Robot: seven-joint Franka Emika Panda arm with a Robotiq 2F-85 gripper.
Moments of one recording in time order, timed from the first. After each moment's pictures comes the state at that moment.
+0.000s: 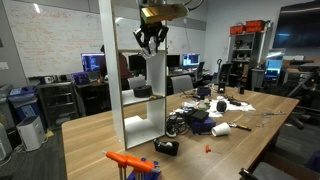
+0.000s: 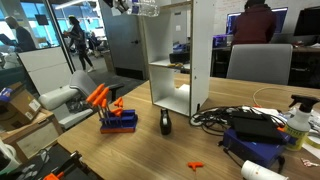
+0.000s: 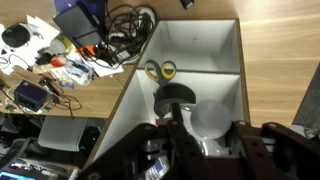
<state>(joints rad) 0.18 -0.24 0.20 -1.94 -0.47 2.01 0.65</state>
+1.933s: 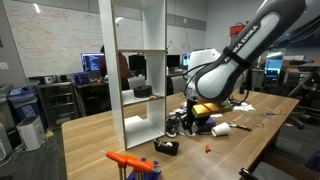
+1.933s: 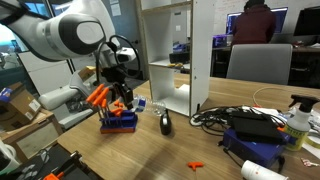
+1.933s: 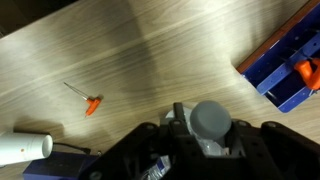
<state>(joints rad) -0.03 -0.26 0.12 -2.77 -0.14 2.63 0.52</state>
